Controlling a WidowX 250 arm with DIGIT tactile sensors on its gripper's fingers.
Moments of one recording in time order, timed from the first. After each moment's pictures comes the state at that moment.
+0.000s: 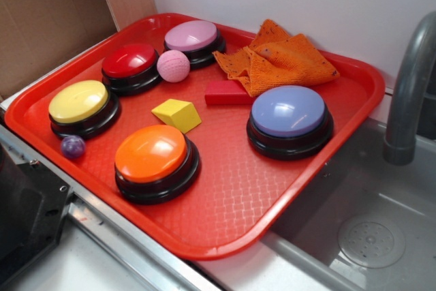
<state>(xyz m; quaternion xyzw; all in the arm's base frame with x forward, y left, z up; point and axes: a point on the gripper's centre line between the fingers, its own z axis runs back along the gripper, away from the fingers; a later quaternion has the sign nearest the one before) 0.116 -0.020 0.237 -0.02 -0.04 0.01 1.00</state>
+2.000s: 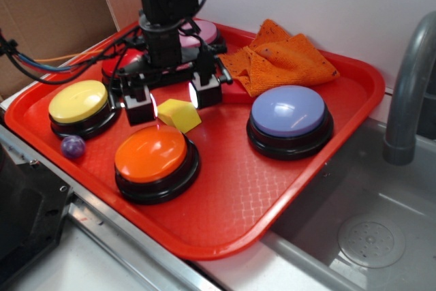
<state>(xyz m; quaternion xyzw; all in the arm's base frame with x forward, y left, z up) 0.224 -0.027 0.026 0.05 -0.01 0.54 0.84</state>
